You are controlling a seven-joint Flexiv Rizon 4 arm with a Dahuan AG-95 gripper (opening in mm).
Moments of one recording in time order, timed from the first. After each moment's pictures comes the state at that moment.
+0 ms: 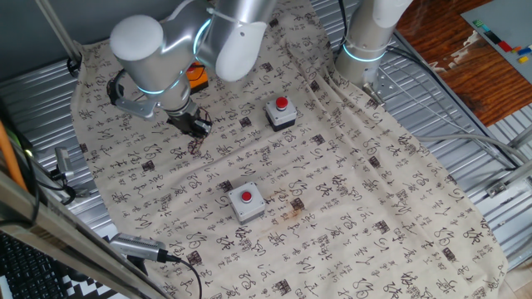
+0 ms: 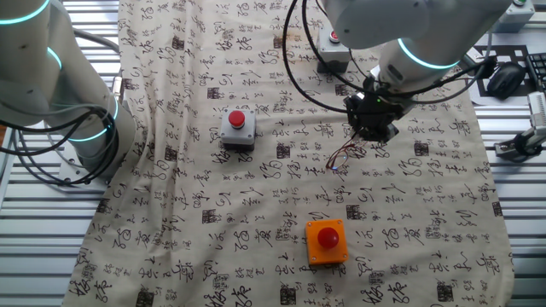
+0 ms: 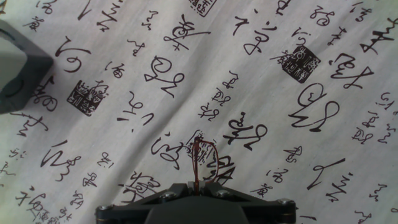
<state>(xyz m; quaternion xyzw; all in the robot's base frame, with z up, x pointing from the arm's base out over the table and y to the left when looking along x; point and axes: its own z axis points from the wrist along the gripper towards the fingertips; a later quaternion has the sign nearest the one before) 0.539 -0.001 0.059 0.34 -0.94 -0.02 0.07</state>
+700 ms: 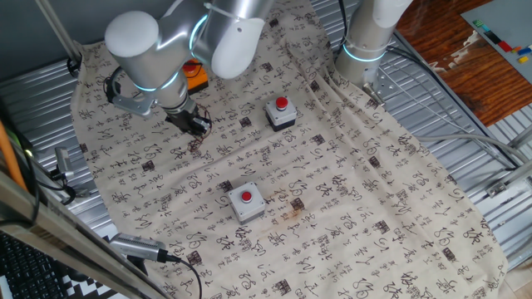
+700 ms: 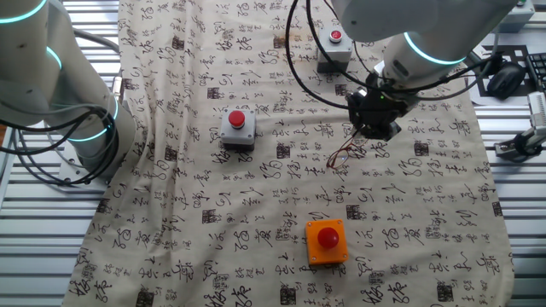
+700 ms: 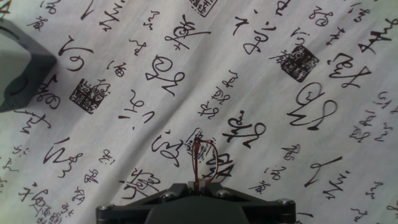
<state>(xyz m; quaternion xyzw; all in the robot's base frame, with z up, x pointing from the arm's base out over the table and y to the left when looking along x) 0.539 0.000 0.068 0.34 -0.94 -0.02 0.08</state>
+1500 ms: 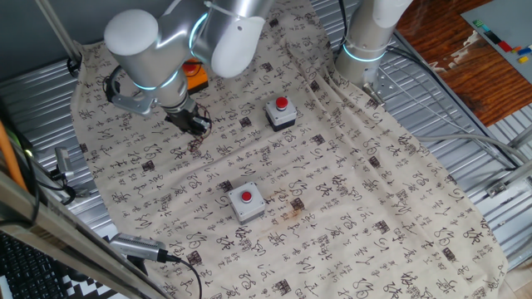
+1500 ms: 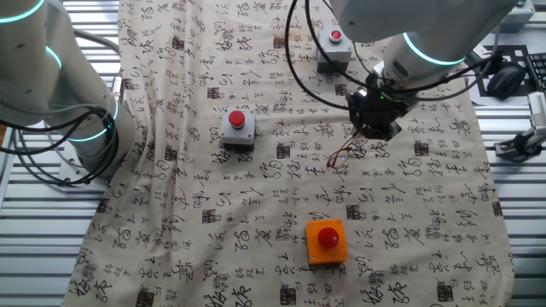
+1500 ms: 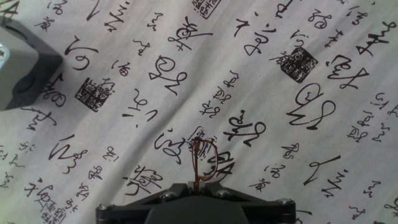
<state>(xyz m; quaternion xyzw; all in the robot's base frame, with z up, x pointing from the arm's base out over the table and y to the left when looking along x) 0.539 -0.001 0.069 0.34 -0.94 -0.02 0.07</state>
